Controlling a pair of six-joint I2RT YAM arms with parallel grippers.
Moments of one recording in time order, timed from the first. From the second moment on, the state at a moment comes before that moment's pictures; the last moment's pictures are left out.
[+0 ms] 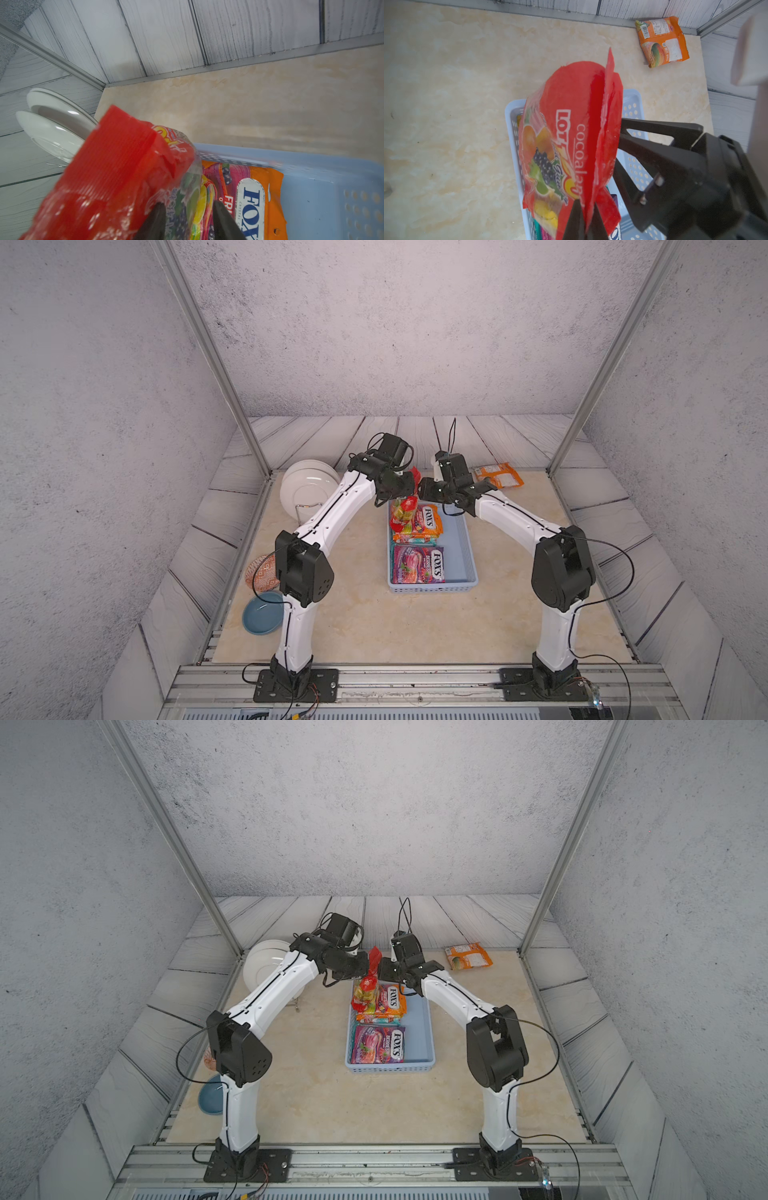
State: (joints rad) left arm -0.57 2.07 2.15 -1.02 0.11 -0.49; right arm 0.51 1.95 1.66 -0.36 -0.15 0.51
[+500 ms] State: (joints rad) left arm -0.60 2.10 2.17 -0.95 0.18 -0.47; right arm 0.46 1.99 1.62 -0.38 -0.19 0.49
